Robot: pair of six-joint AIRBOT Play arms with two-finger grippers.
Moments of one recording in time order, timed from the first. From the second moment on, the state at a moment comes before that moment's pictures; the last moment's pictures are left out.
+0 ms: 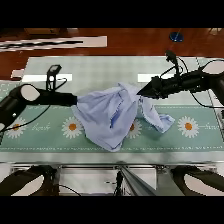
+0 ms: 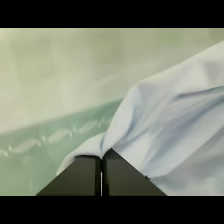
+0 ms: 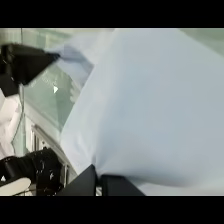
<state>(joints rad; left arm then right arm) -0.16 -1.11 0.86 1.11 -0.81 -1.32 0.05 -1.26 1.10 -0.58 1.36 1.32</state>
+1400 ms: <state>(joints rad) 0.01 -0.62 1.64 1.45 -1.13 -1.32 0.04 -1.03 1.71 -0.61 1.40 1.50</state>
